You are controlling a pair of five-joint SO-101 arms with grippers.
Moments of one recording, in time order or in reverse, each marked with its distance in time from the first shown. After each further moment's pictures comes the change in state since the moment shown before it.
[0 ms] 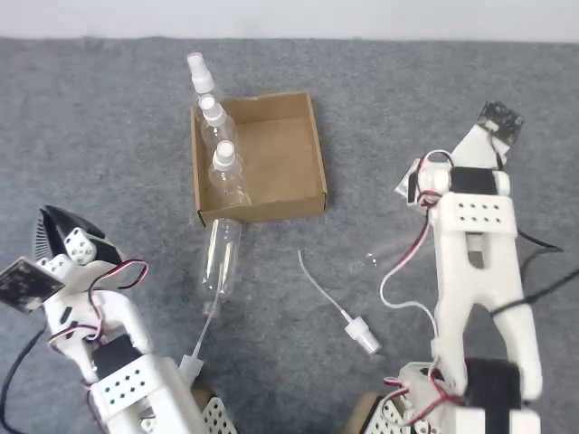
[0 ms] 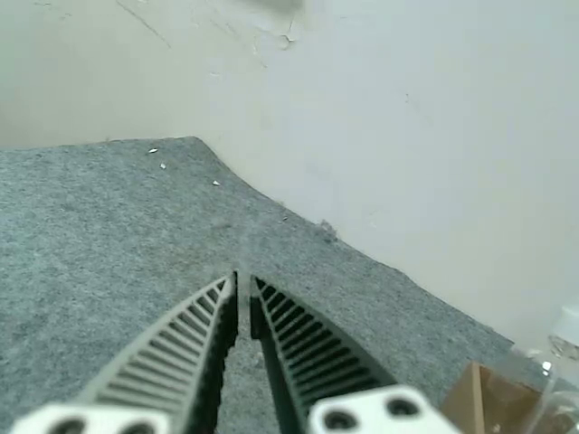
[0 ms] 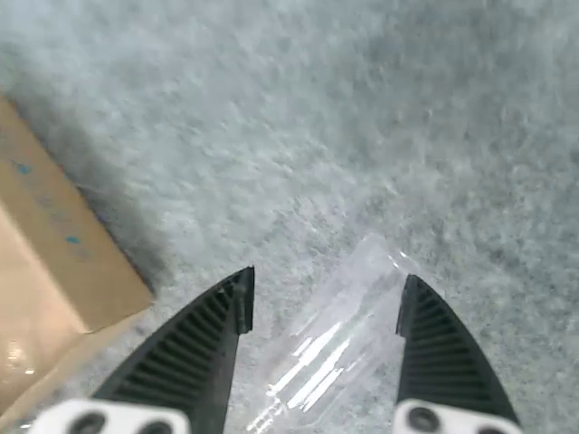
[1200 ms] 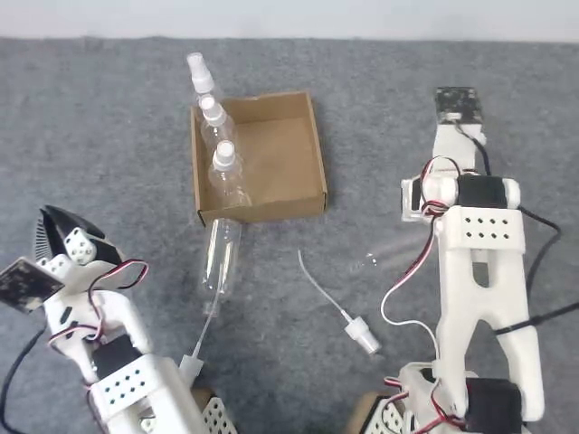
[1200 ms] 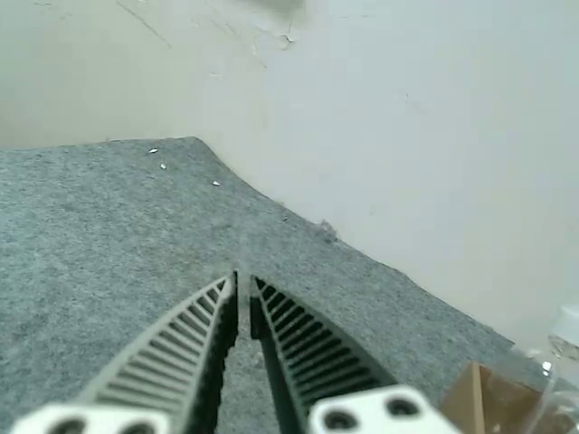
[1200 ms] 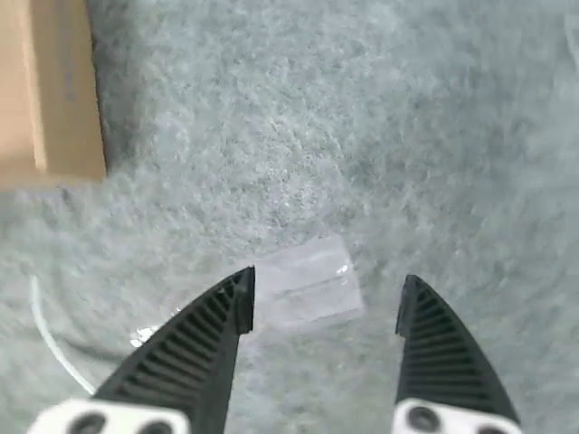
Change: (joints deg) left arm 0.0 0.0 0.0 0.0 0.0; right arm 0.0 -6.2 0.0 5.8 37.1
